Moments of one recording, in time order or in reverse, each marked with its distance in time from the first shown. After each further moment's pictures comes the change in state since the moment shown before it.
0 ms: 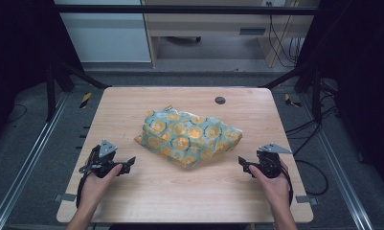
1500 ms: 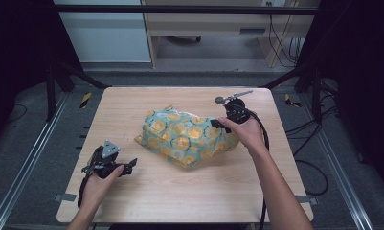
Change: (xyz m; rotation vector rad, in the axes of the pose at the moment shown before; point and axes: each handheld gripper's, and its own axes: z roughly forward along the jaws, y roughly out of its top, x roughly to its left) left arm -0.005 0.000 0.005 0.022 -0.007 0.029; right arm 0.045 0.158 0.073 0.196 0.141 -0.142
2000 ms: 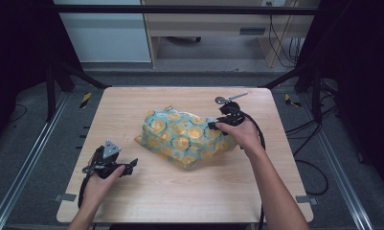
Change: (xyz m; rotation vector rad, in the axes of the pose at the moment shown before) left arm -0.002 0.000 0.000 0.000 -0.002 0.008; right arm 0.008 -0.004 0.014 0.038 0.080 -0.012
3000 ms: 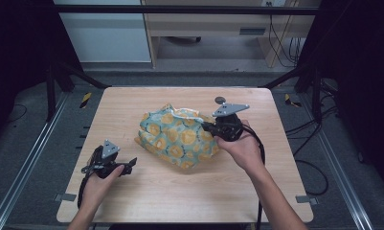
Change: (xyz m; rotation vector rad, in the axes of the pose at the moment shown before) left arm 0.001 0.001 -0.003 -0.014 0.017 -0.005; right arm 0.079 -0.015 -0.066 -0.256 0.044 -0.290
